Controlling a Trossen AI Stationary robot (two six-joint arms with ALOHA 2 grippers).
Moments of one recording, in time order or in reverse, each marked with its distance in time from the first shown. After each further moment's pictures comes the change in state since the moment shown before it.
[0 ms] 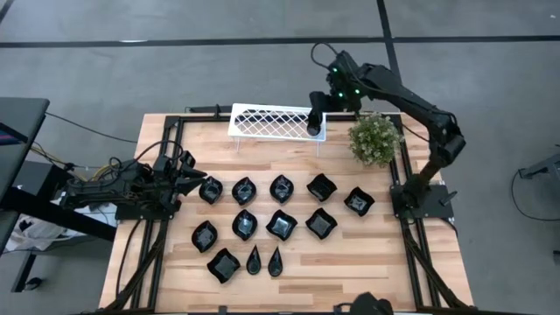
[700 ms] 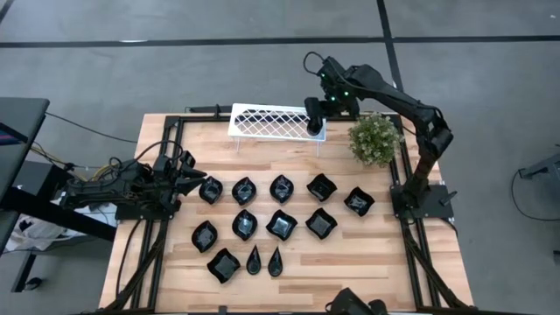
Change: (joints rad) left arm 0.000 0.000 0.000 0.000 0.000 0.000; right arm 0.026 0.106 0.053 -0.104 0.069 0.031
